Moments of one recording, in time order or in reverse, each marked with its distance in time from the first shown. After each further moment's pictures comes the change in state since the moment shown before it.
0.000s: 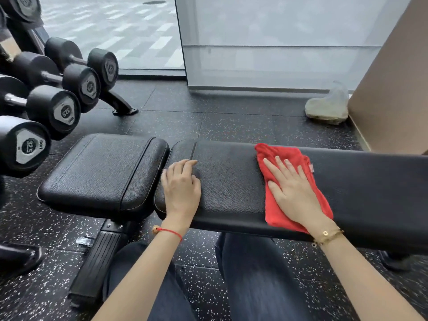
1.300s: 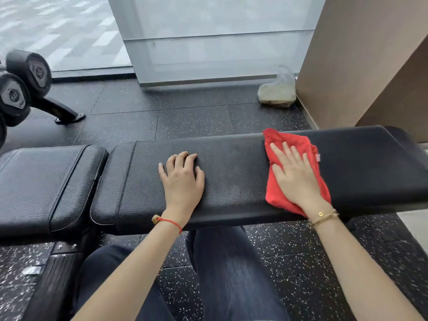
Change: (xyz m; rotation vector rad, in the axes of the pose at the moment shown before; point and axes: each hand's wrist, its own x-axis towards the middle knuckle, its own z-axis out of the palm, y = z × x) left_hand -0.014 0.110 0.059 0.049 -0.143 0.162; right_hand -0.041 0.113 -0.040 -0.020 0.058 0.294
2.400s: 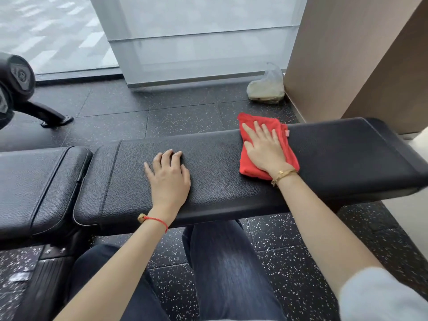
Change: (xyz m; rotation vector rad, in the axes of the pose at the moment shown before) left_hand -0.003 0.006 0.004 0.104 -0.044 0.009; right_hand 0.063 -0.019 0.003 -0.024 -0.070 -0.013
